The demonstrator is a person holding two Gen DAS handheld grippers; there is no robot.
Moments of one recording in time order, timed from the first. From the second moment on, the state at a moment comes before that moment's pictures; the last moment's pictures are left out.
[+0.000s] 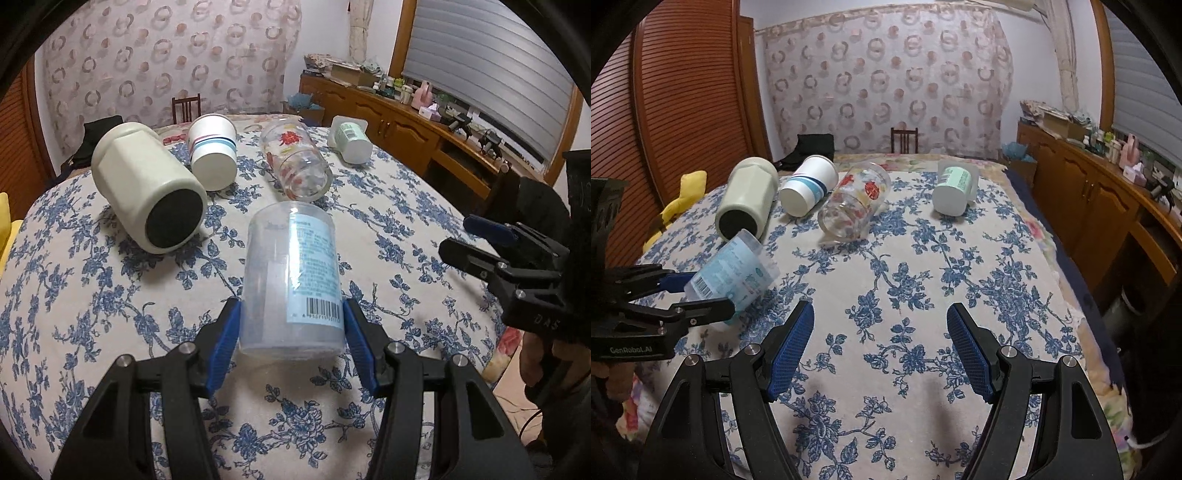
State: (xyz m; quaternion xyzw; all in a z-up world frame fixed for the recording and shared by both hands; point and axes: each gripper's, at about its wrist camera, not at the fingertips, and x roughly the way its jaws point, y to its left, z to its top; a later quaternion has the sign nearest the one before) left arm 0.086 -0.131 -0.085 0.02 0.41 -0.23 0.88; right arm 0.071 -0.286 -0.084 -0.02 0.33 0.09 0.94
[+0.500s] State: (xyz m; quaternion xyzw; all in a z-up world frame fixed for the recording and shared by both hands) left arm 0.065 -0.094 -0.065 -0.01 0.39 -0.23 0.89; right arm 0.085 -0.246 -0.072 0.00 0.34 0.13 0.93
